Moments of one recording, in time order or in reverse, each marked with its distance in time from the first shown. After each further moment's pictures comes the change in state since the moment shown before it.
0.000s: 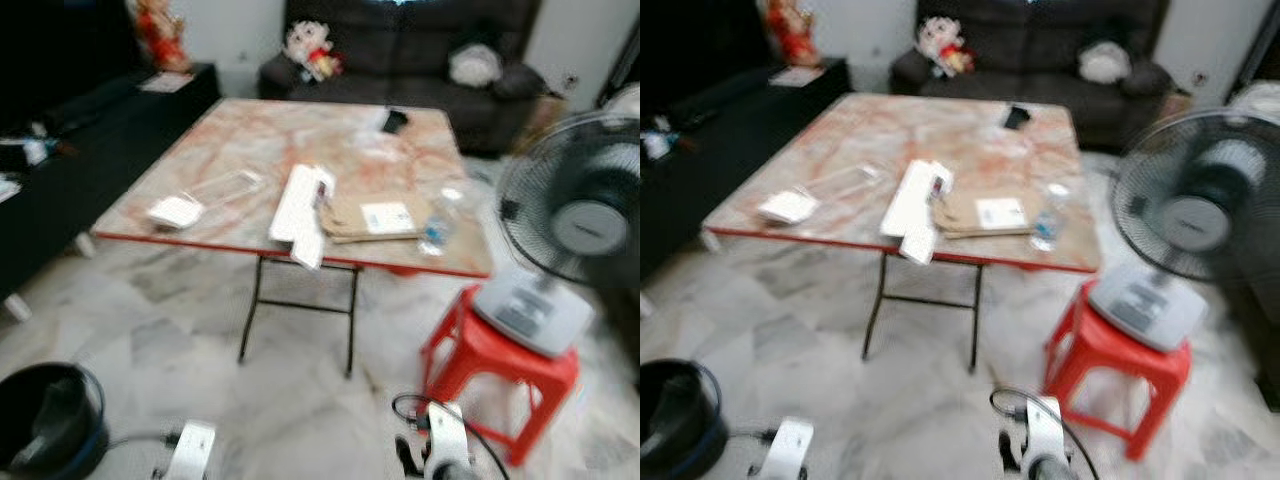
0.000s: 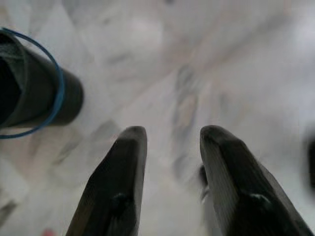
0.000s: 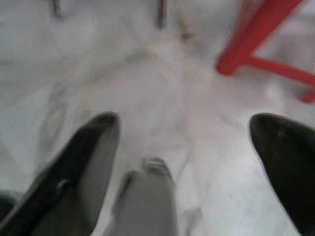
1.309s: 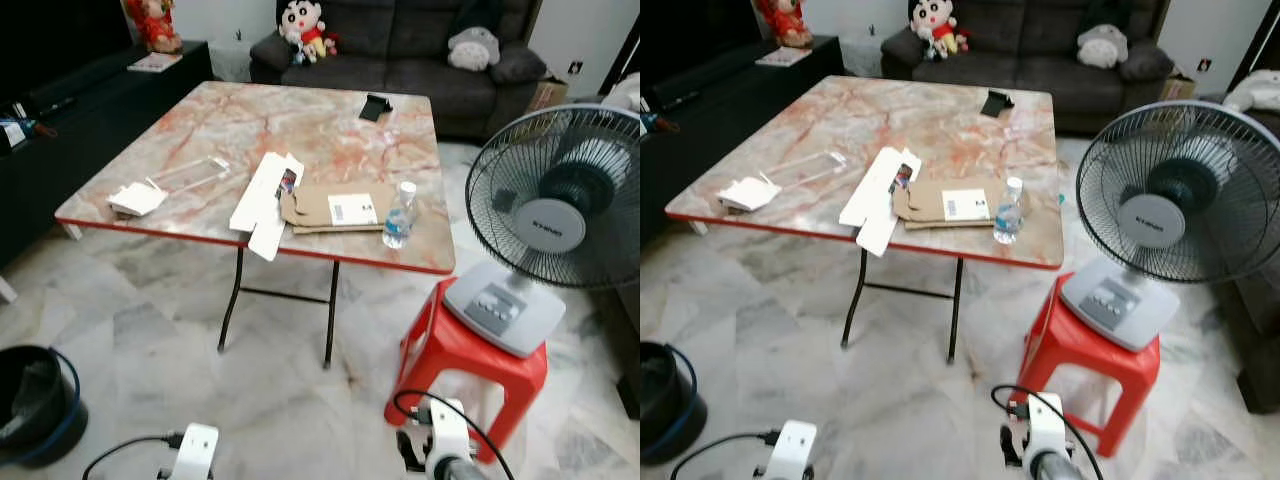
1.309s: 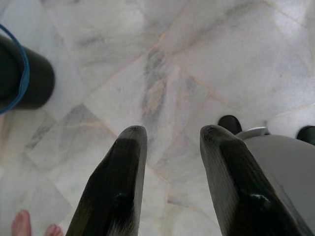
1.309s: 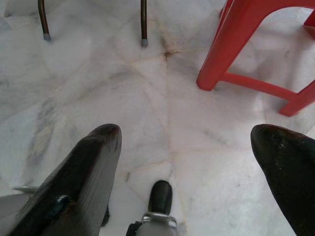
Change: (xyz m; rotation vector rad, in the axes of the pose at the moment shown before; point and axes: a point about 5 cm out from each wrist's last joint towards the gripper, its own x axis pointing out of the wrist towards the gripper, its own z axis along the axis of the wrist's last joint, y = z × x) left arm -0.003 -0.006 -0.012 -0.045 0.038 -0.023; right arm 0.003 0.002 0.019 -0.010 -0.055 0.018
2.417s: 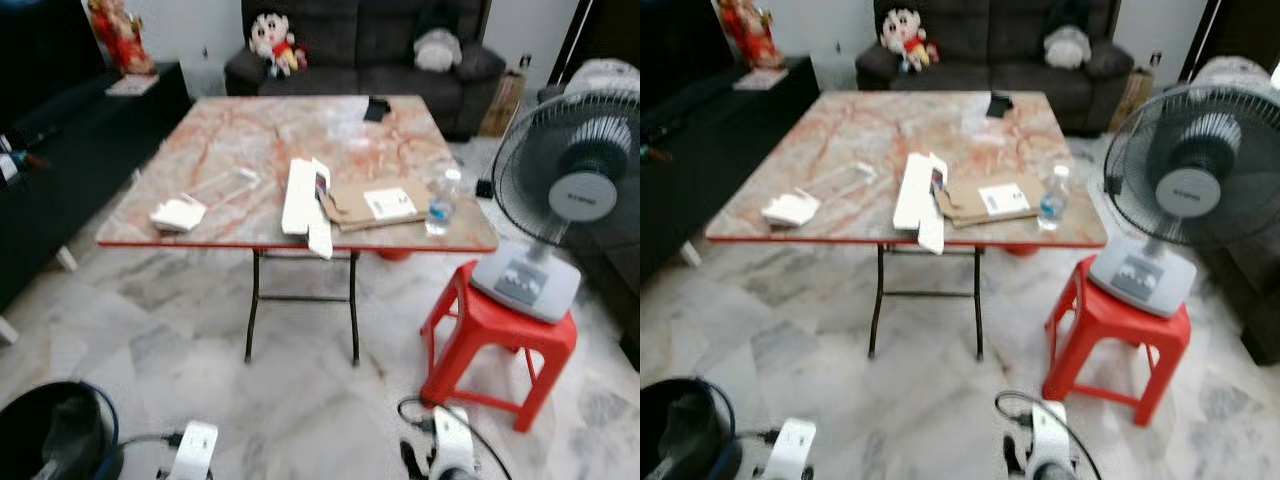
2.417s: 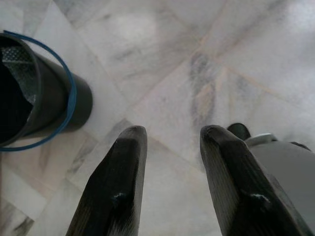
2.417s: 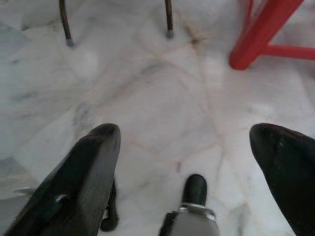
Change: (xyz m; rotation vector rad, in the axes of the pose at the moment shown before) left arm 0.001 0.012 0.000 0.012 0.000 0.009; right arm -0.001 0.008 -0.008 0.025 0.002 0.011
